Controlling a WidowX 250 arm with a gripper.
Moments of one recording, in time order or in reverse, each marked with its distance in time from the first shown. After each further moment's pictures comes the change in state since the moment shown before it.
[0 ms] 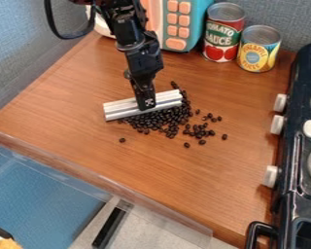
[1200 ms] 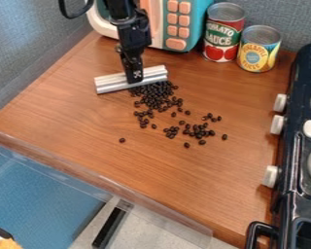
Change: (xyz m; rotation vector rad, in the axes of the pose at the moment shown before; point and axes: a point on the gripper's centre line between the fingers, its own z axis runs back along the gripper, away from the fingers) arm 0.006 0.061 0.006 0.048 0.047 -0.021
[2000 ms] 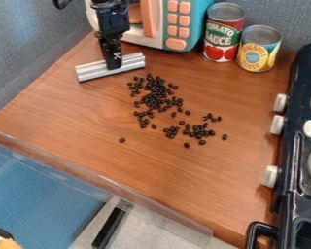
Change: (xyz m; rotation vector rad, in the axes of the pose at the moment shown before) arm -0.025 0.055 0.008 -0.043 0.038 0.085
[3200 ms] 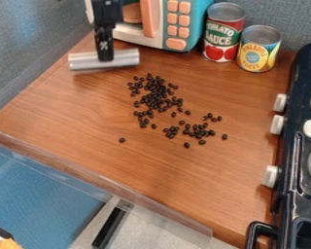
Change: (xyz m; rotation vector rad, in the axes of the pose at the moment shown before) arm -0.026 0.021 0.011 -0.050 0.076 -0.137
